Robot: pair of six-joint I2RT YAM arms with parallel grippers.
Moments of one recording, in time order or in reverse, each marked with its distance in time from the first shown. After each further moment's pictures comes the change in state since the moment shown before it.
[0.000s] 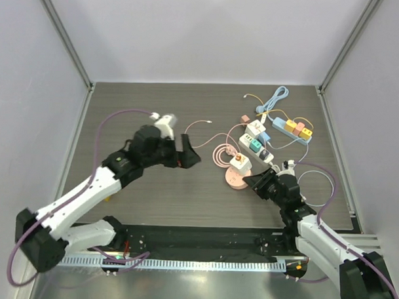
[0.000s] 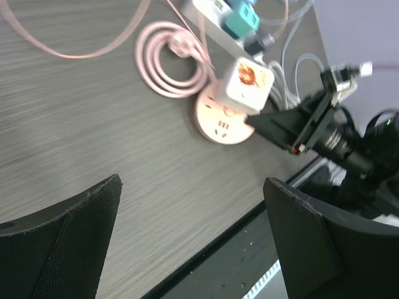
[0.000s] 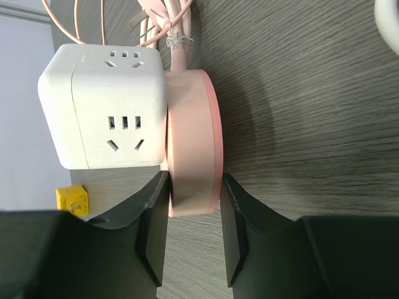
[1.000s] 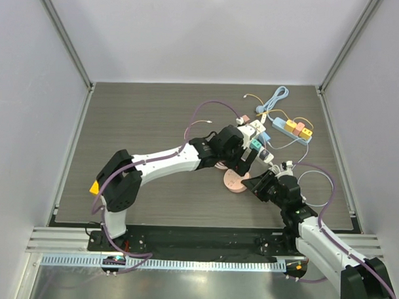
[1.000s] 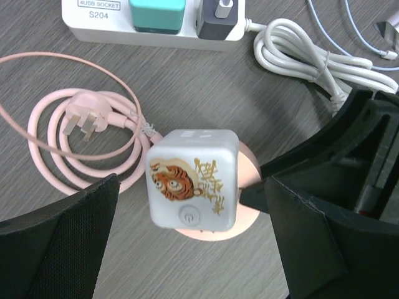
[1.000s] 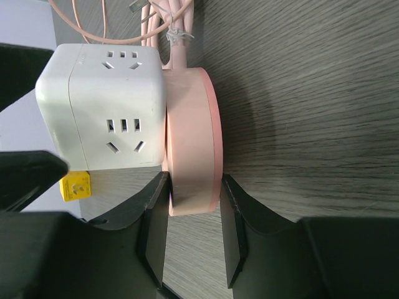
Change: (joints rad) left arm -0.382 0.834 0.565 0.044 -0.192 0.358; right arm 0.000 -0.055 0.000 -0.067 -0.068 -0.007
